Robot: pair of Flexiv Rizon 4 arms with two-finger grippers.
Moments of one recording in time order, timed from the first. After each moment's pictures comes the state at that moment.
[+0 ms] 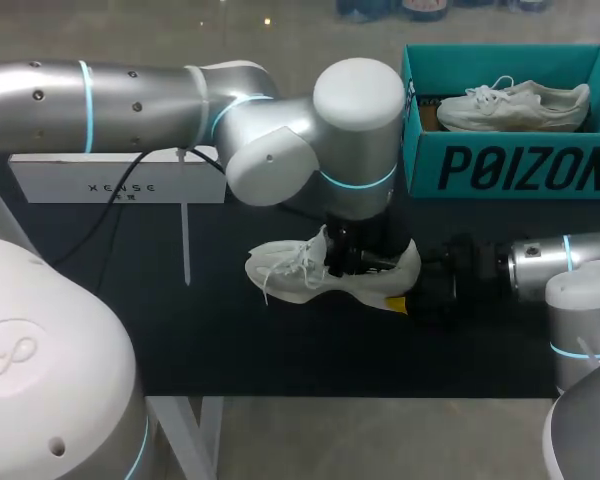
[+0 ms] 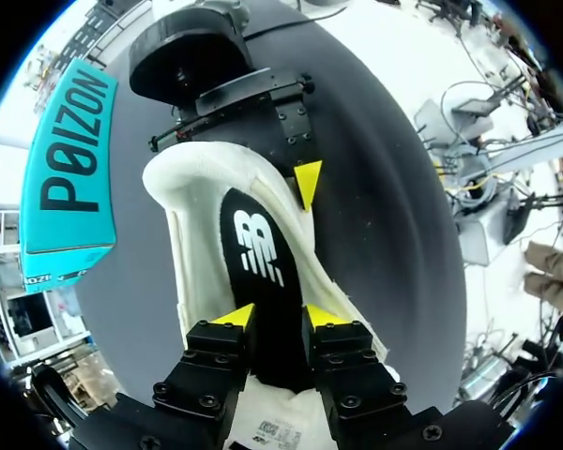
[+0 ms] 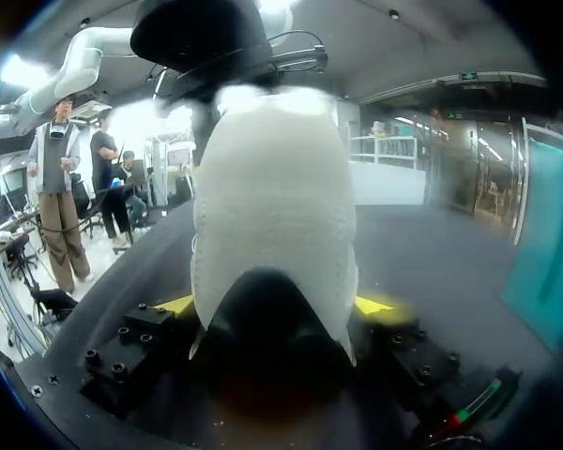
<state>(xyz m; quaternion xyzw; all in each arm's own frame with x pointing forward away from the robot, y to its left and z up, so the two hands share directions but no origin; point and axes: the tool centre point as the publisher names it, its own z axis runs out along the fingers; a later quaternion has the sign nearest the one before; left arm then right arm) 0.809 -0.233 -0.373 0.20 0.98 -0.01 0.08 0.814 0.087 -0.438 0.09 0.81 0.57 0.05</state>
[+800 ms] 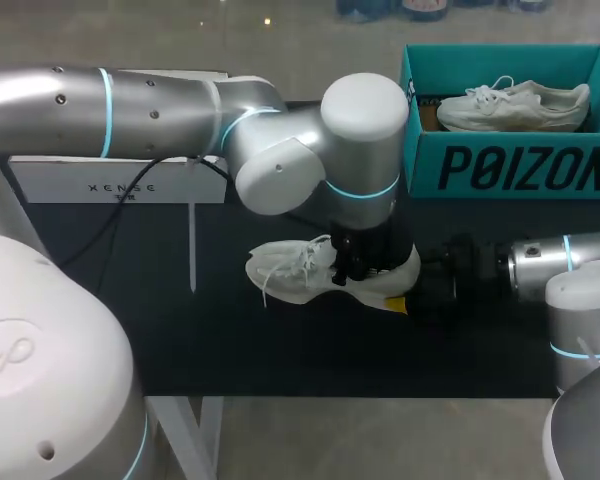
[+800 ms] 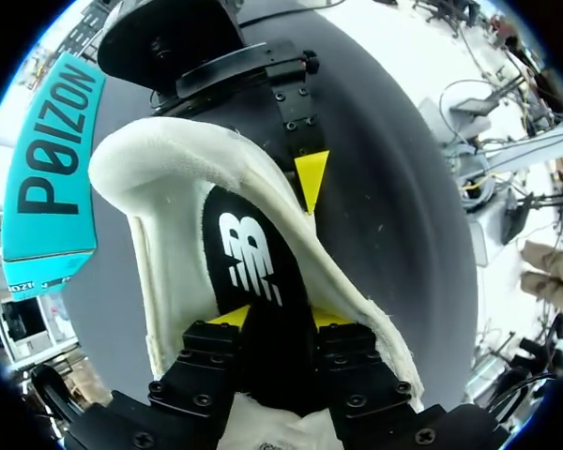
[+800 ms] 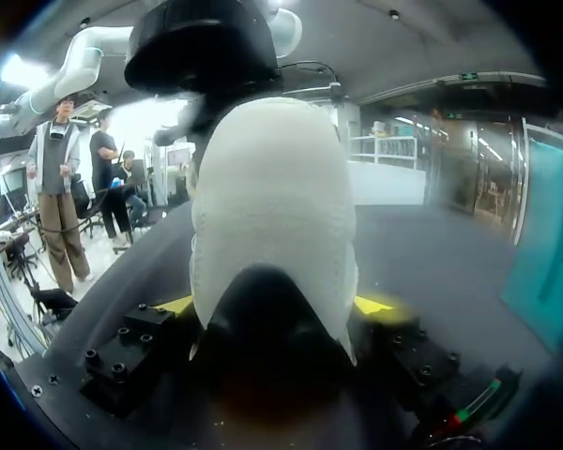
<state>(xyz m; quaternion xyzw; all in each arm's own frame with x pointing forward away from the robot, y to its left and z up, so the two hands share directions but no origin) 0.811 -0.239 -0.407 0.20 0.98 -0.01 0.06 0.814 0.087 -0.439 0.09 0.81 0.57 0.05</state>
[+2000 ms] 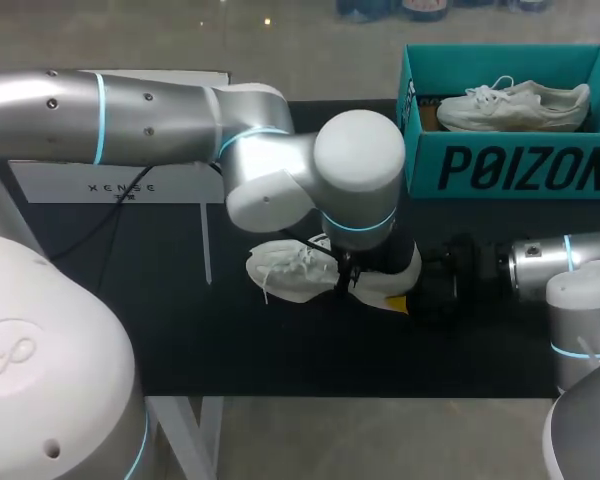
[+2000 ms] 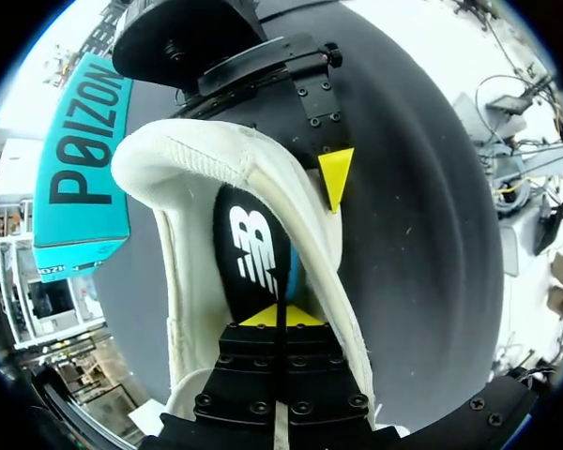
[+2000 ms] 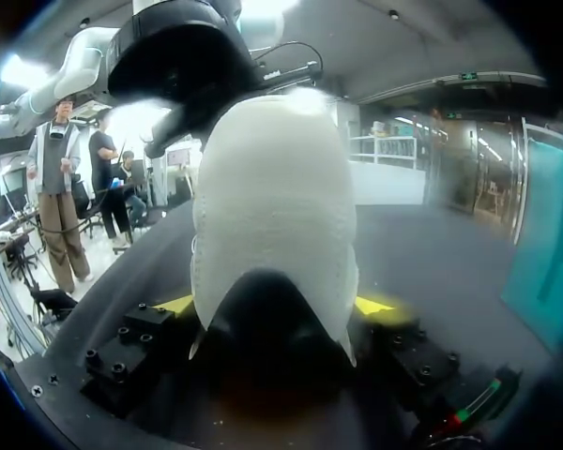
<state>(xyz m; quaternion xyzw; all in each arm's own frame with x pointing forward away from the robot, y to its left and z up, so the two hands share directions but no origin) 0.820 -0.241 -0.394 0.17 0.97 -0.01 0.16 0.815 0.086 -0.438 0.09 0.81 0.57 0.05</state>
